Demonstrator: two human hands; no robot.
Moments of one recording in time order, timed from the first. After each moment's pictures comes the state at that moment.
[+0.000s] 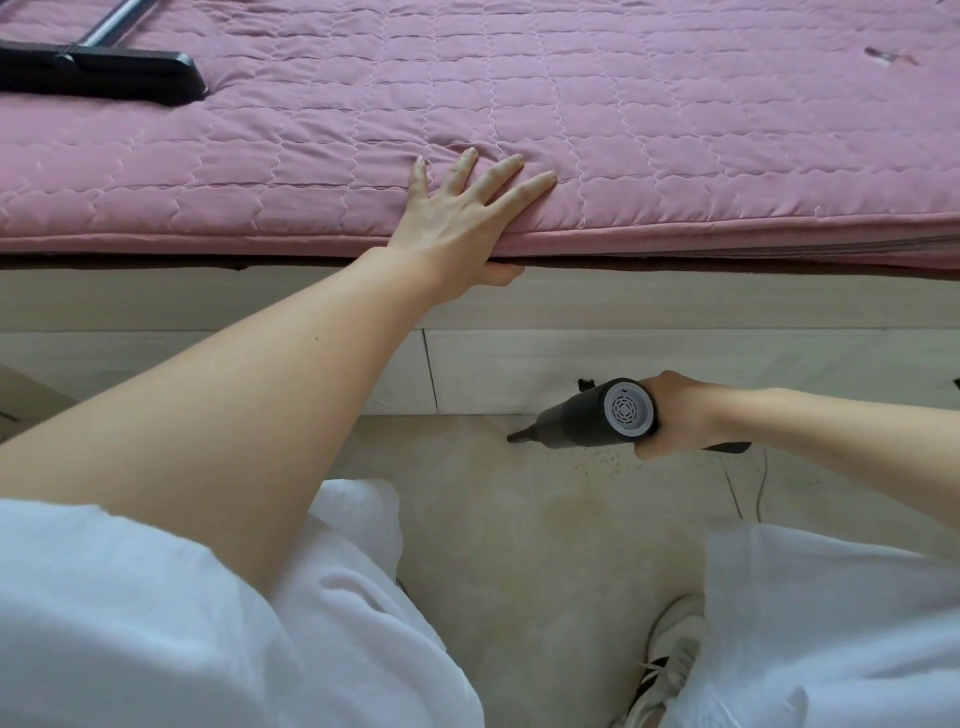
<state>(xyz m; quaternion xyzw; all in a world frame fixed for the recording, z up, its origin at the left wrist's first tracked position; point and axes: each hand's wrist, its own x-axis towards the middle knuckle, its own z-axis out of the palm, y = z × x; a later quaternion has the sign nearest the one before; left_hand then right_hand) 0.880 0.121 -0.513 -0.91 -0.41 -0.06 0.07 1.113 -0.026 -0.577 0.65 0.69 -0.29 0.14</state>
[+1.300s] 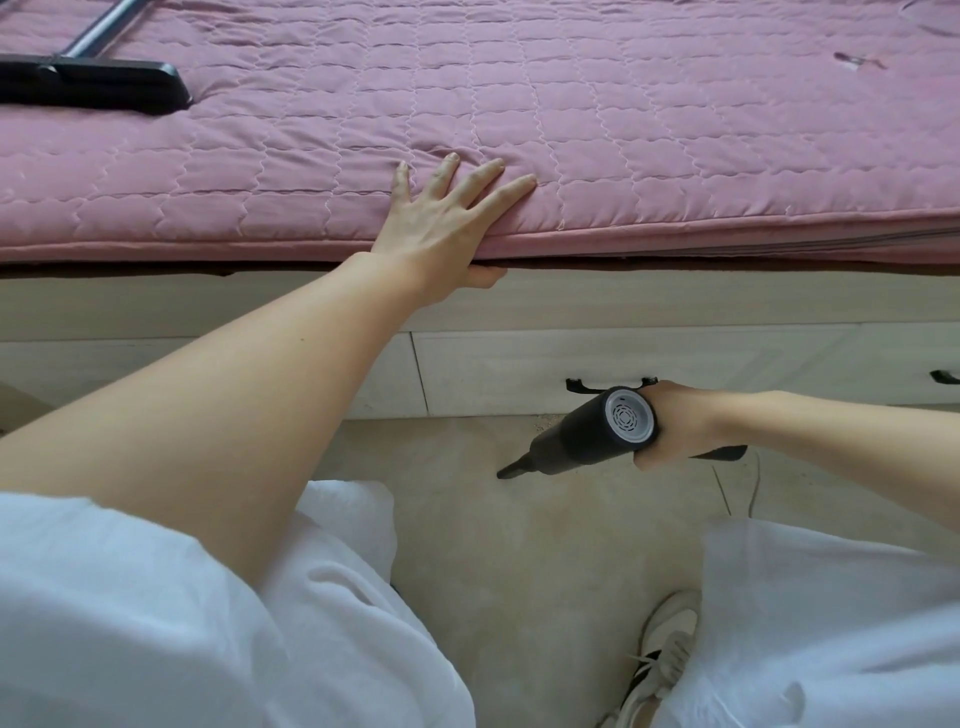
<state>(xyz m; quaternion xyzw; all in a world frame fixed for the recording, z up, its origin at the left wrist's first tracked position) 0.881 0.119 -0.513 -0.90 -0.42 -0.06 0.07 1.122 -0.038 -0.580 0.65 0.67 -0.31 0.15</state>
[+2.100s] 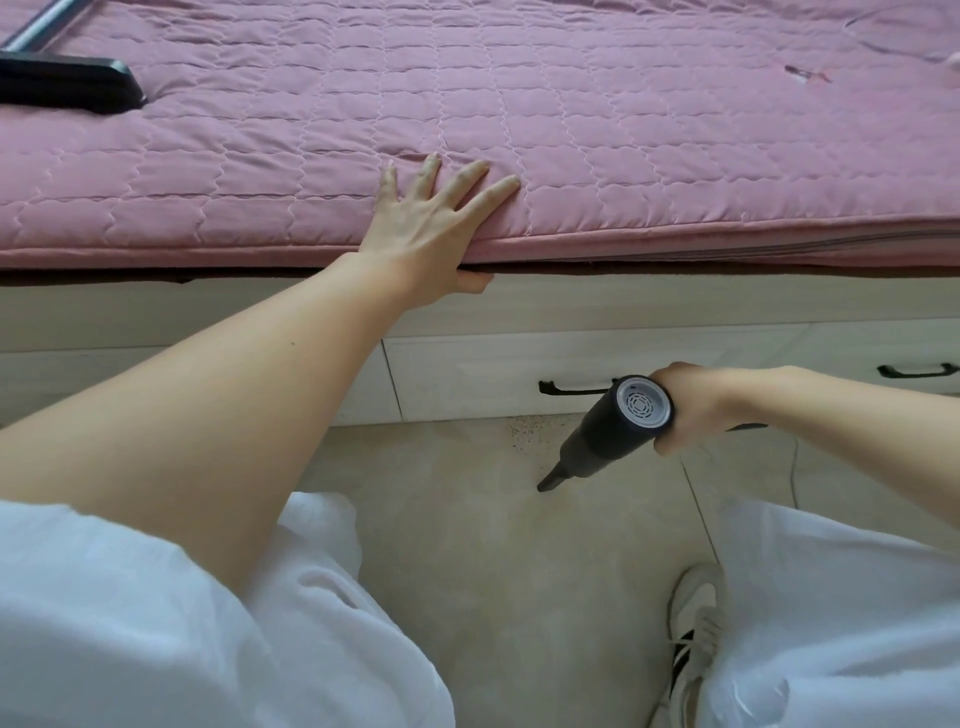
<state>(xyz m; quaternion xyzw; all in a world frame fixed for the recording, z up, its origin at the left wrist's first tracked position) 0.898 0.121 -0.514 -0.91 -0.41 -0.06 0.07 1.158 -0.038 -0.559 0.68 0.65 -0.26 0.21</state>
